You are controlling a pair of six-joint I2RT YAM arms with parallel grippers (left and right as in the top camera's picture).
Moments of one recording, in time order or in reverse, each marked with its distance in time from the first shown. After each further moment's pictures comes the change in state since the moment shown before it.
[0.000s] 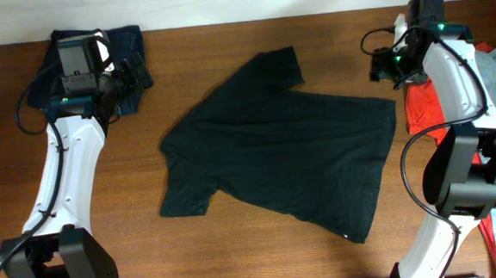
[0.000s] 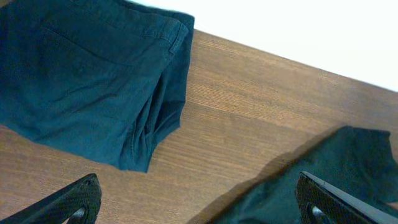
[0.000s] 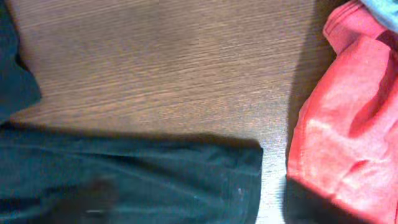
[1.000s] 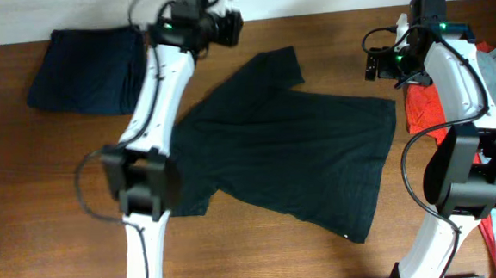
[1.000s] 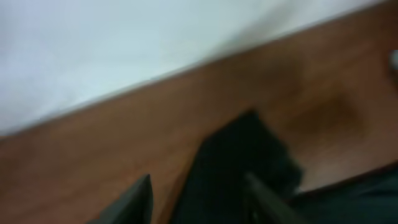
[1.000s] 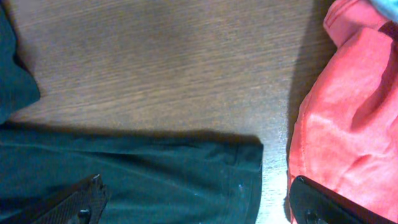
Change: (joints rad) left arm -0.349 0.703 0.956 -0.246 0.175 0.264; right arm -0.003 0.000 0.000 -0.009 -0.005 0.013
